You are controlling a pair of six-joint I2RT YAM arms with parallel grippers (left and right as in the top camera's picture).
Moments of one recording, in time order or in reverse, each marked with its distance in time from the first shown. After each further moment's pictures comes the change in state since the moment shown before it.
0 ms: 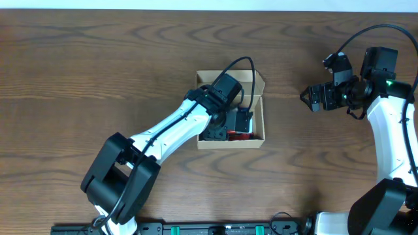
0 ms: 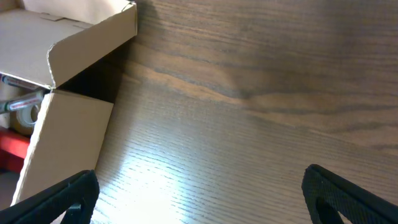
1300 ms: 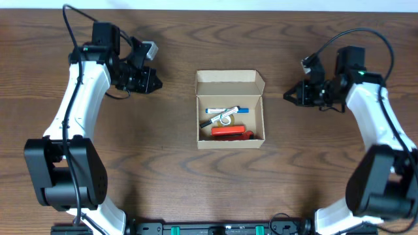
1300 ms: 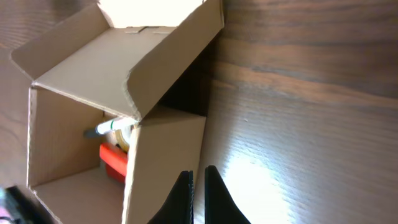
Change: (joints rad) left arm 0.692 -0.053 0.153 -0.201 0.476 -0.738; right arm 0.102 0.181 0.000 0.027 -0.275 0.286
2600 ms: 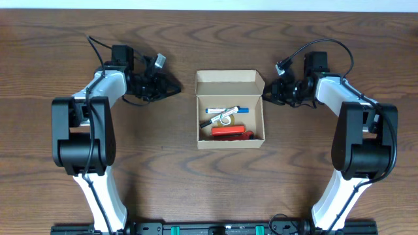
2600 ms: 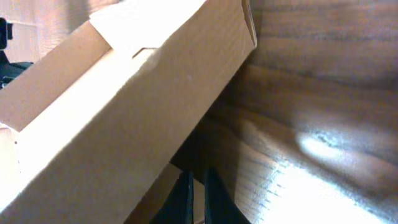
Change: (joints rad) left arm -0.006 0.286 -0.144 0.467 0.361 -0.327; right arm 0.102 0.310 0.000 0.331 -0.181 0.231
